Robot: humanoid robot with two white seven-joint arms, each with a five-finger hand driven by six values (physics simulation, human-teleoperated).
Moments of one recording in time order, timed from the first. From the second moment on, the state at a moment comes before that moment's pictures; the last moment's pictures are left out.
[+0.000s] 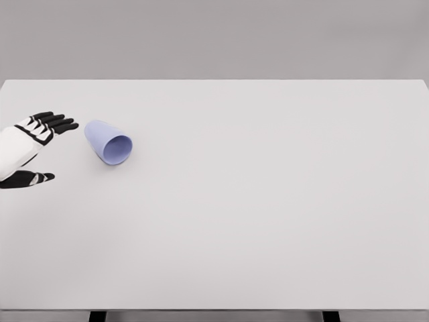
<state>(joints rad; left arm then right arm) 0.08 0.84 0.04 -1.65 -0.48 -0.61 -0.08 0.01 0.00 -0.10 0.02 -0.05 -0.08 0.10</state>
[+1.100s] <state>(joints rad) -0.49 0.76 -0.20 -1.44 -0.34 -0.61 -0.60 0.01 0.00 -0.10 0.03 -0.05 -0.07 0.10</state>
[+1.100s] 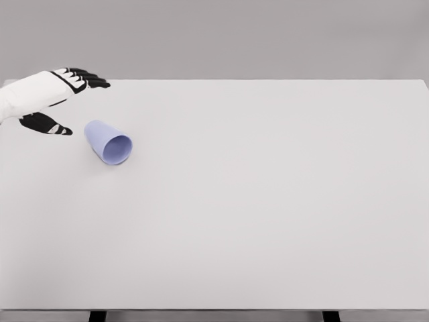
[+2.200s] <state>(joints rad) -0.81 0.70 -0.69 -1.10 -0.46 -0.61 -0.61 0.01 0.00 -0.10 0.03 -0.05 -0.07 0.10</state>
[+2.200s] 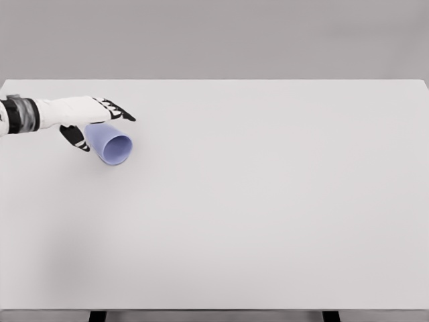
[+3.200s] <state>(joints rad) -0.79 0.70 -0.73 -1.11 -0.48 -0.58 -0.61 0.01 0.00 -0.10 0.03 -0.05 -0.07 0.10</state>
